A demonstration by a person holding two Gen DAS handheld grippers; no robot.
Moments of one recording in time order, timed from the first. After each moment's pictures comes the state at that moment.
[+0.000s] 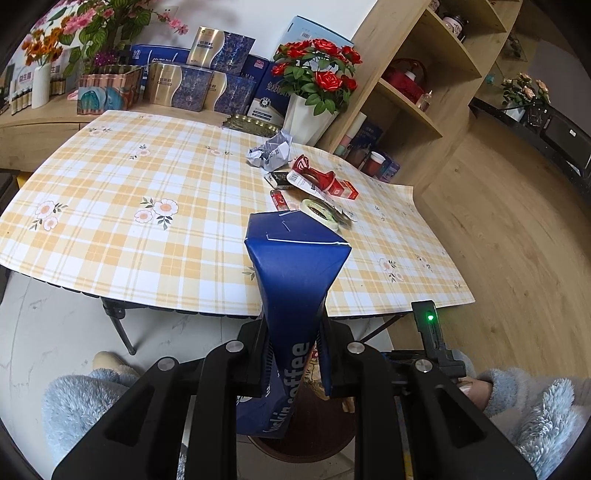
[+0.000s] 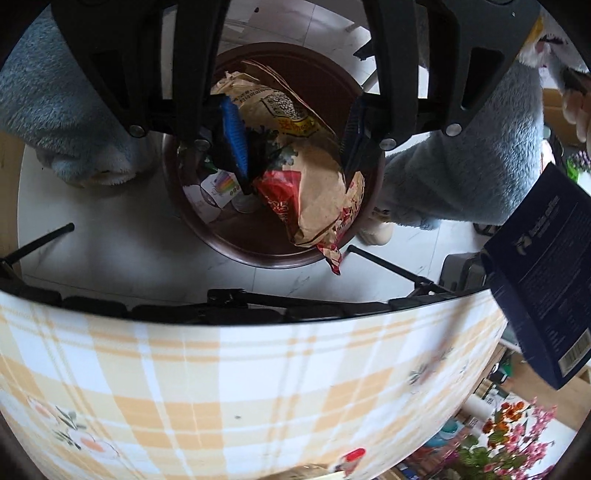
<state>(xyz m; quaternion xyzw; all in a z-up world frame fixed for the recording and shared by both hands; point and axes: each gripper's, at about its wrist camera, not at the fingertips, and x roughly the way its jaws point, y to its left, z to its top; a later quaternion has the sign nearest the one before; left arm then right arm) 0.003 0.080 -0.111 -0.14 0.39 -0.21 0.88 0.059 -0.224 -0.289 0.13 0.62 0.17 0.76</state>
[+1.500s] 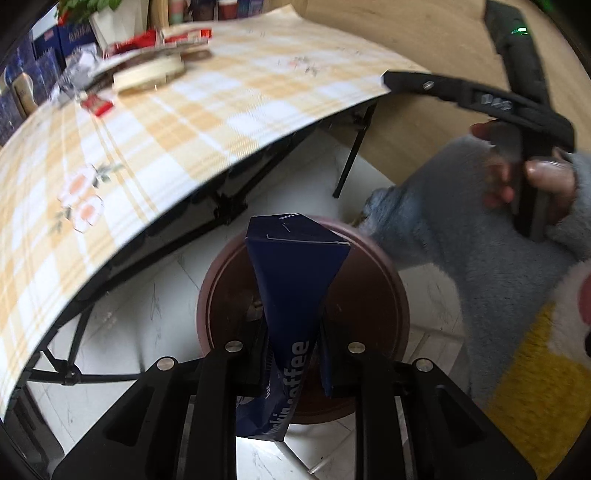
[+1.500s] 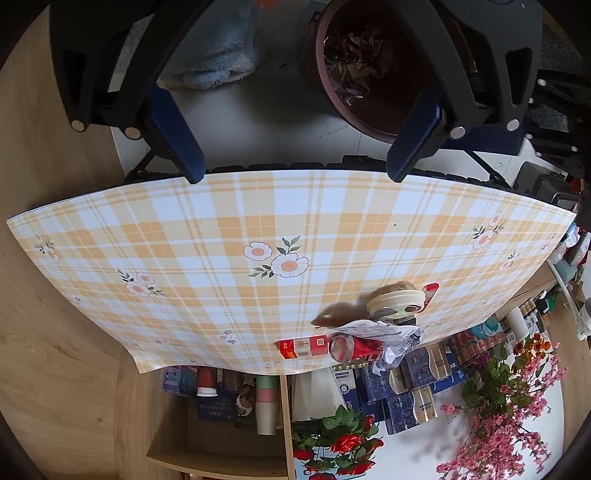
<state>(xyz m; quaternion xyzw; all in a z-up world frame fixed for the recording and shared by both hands) 0.028 -0.074 -0.260 0.18 0.51 -0.40 0.74 0.023 -0.317 -0.212 0.05 0.38 0.00 0.92</state>
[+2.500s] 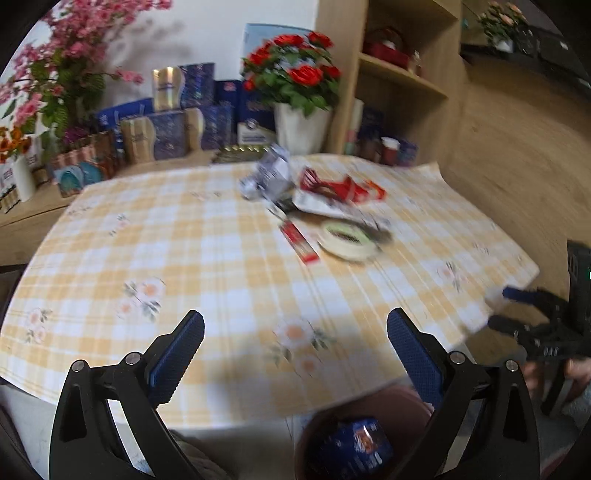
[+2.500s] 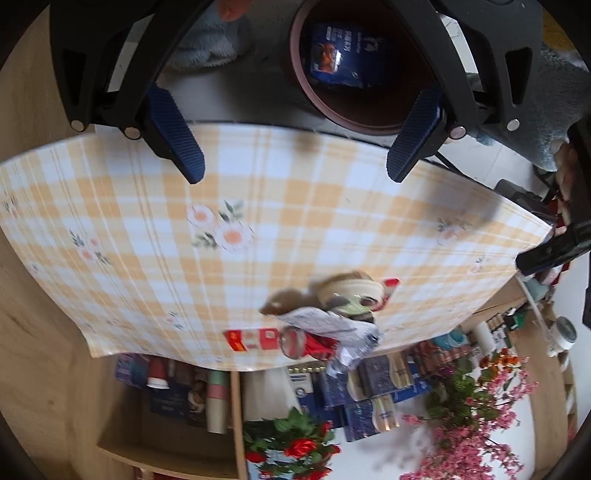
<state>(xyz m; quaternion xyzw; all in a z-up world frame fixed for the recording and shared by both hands) 0.096 0.017 -0.142 0.00 0.33 -0.18 0.93 0.058 -0.293 -0.193 0.04 0.39 0.09 0.92</state>
